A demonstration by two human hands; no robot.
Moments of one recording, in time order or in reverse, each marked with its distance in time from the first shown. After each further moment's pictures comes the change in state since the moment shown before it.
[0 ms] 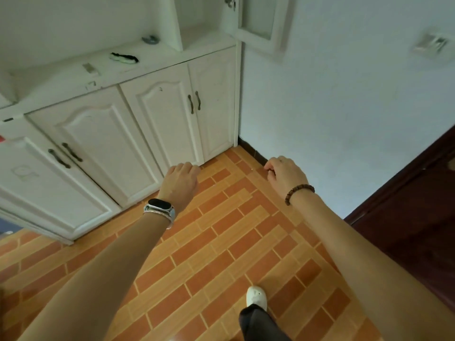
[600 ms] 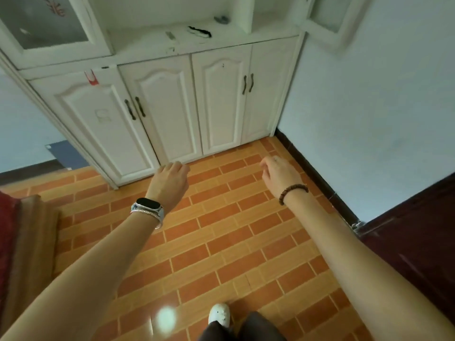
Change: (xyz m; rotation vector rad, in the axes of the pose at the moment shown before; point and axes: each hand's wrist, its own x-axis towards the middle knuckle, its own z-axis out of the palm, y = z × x) left_hand -0.248 -0.072 -0.050 0.069 -0.023 -0.227; right_hand -0.132 -0.159 0.039 -0.011 -0.056 -0.253
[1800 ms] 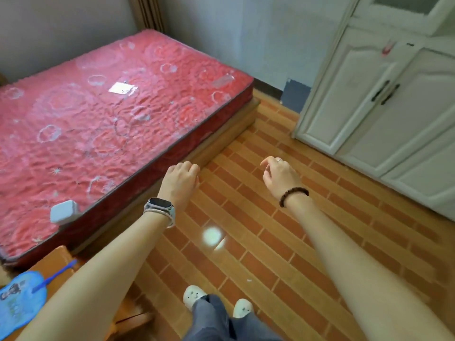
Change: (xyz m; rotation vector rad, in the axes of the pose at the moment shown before) left_hand -0.545 0.044 -0.077 0.200 0.067 -1.087; right_hand -0.263 -0.333 0.093 0.166 -0.360 -0.978
